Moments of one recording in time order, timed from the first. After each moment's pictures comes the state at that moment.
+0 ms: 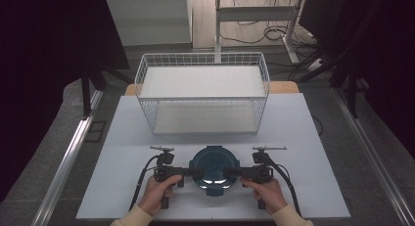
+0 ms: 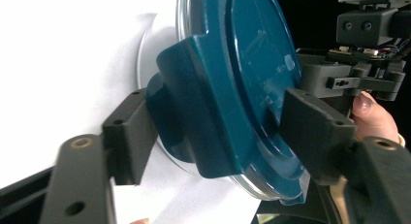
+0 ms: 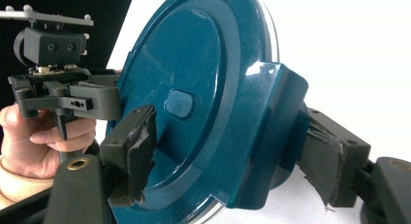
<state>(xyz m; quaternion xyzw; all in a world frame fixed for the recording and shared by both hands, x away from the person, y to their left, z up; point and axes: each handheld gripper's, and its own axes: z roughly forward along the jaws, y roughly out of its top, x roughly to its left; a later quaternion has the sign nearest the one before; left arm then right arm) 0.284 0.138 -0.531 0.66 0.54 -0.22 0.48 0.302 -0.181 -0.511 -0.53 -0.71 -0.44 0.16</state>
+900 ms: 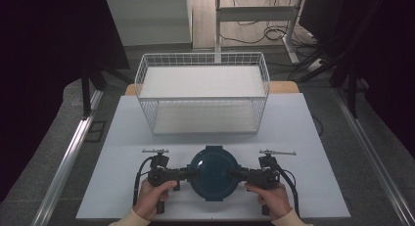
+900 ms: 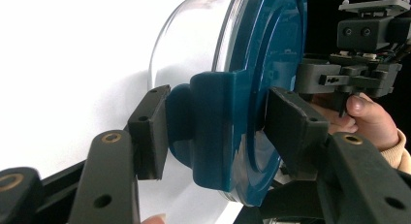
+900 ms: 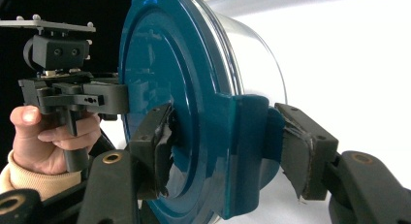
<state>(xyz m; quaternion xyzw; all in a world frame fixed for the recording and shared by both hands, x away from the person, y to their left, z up) 0.261 0.145 -0.503 0.67 0.51 -0.16 0.51 0.277 -0.190 -0.489 -0.50 -0.71 -0.48 0.13</state>
